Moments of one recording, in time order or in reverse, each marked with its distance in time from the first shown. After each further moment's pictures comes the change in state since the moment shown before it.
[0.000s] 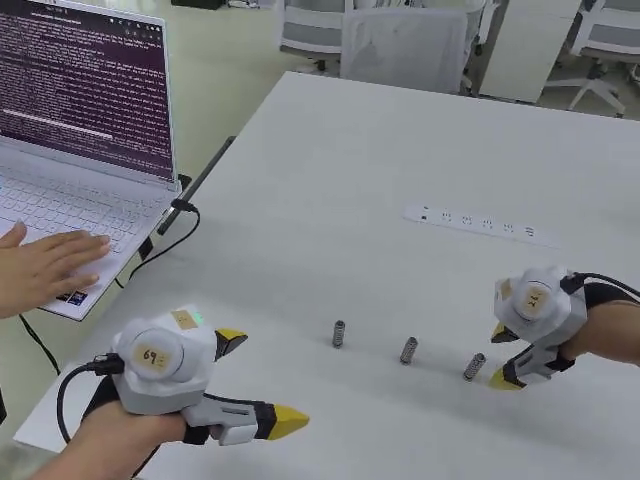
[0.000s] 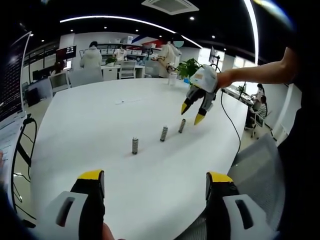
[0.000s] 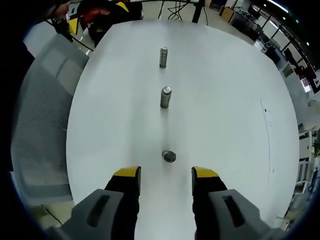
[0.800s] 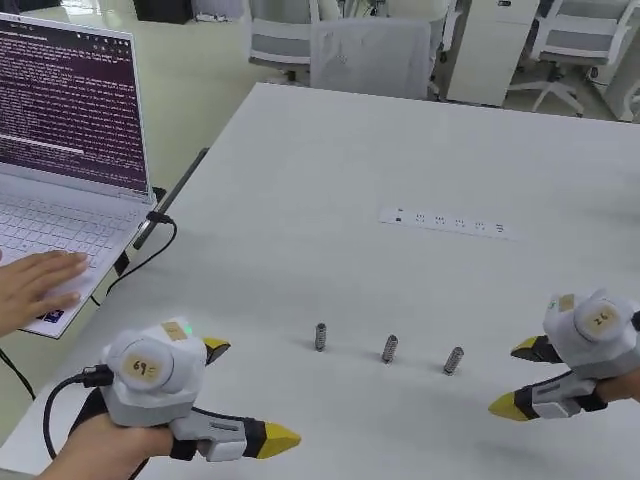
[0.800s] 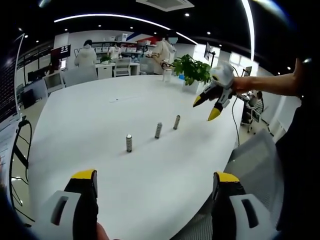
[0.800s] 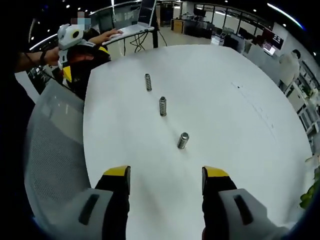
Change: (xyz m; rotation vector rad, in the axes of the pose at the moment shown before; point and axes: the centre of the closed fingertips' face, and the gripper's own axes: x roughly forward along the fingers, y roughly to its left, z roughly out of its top) left arm 0.002 -0.010 -0.002 0.025 0.024 -0.034; right arm -0.045 0.044 -0.011 0.409 -0.312 -0.084
